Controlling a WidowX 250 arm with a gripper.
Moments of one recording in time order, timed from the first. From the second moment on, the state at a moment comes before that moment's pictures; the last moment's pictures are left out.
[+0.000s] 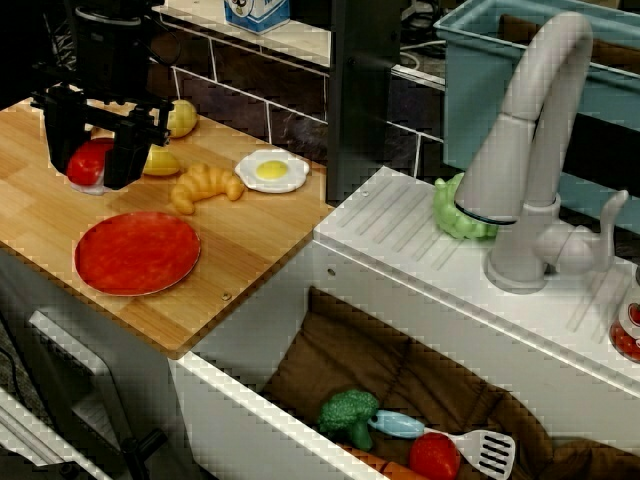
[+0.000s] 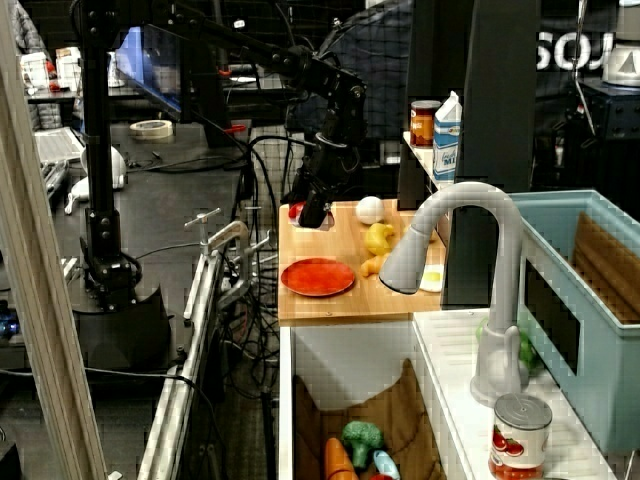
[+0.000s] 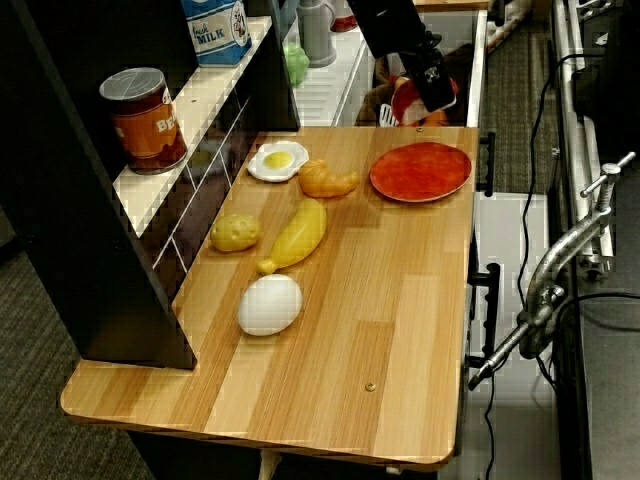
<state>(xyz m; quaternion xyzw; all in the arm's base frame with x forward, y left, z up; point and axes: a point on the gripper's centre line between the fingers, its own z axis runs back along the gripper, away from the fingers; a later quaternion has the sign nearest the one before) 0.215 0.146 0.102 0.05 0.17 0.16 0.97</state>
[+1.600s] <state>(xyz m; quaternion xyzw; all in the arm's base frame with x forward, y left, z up) 0.194 0.150 0.043 0.10 0.14 0.17 0.97</state>
